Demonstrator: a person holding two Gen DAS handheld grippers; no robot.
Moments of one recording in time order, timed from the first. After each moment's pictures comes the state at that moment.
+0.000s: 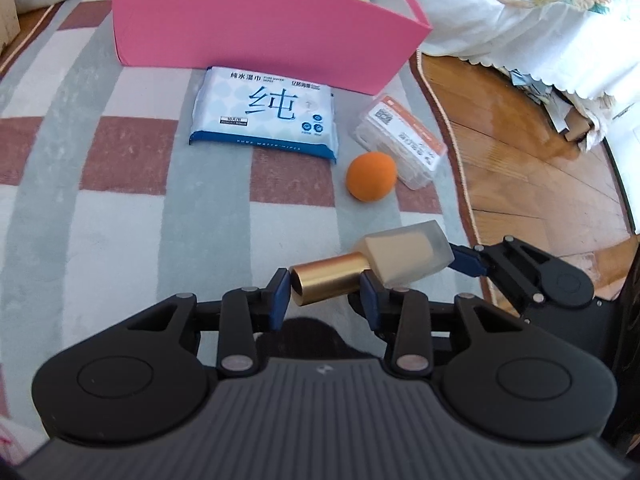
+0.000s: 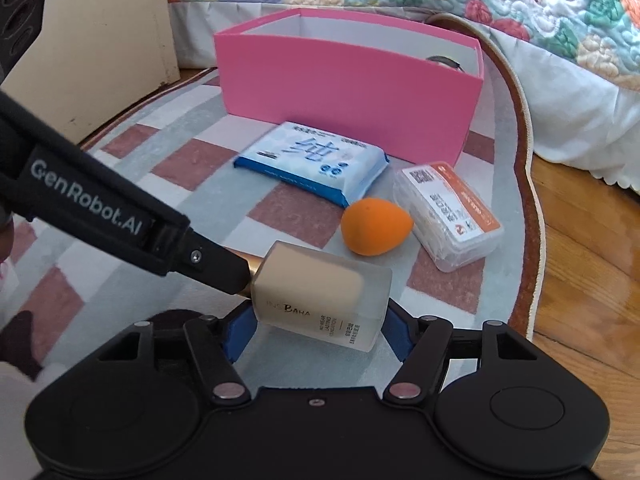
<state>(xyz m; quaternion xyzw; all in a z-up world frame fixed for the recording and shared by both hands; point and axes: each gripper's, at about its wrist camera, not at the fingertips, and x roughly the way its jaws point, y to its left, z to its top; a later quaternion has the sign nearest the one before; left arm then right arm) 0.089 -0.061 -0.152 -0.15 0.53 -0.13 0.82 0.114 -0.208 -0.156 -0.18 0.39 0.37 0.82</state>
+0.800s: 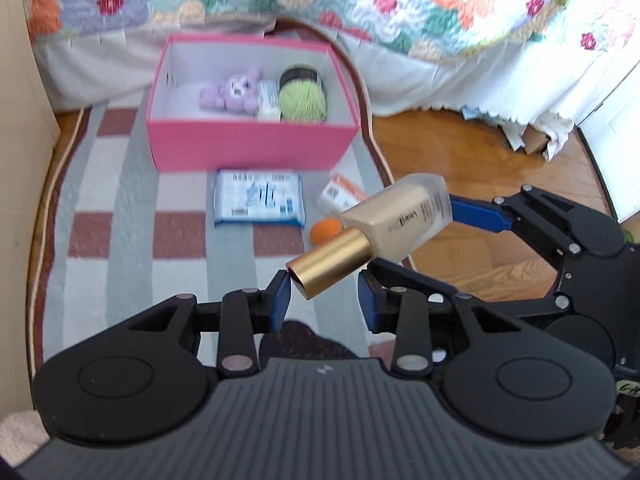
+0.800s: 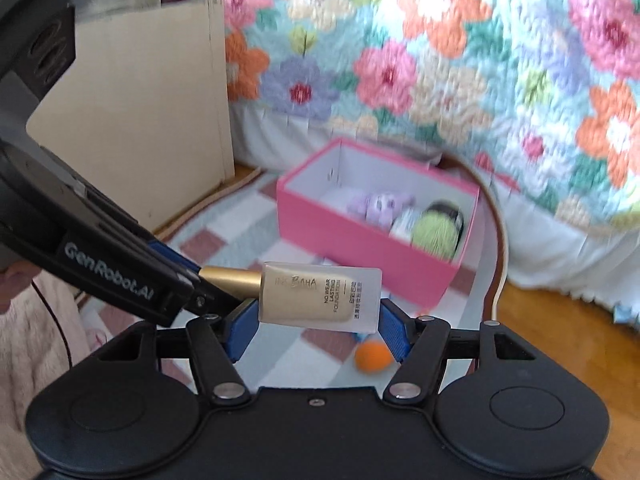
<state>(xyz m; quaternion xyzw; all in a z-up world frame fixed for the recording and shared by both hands) 0.057 -0.040 0.020 -0.11 0.49 -0.14 0.85 0.082 -0.206 0.029 -0.19 0.31 0.41 0.83</state>
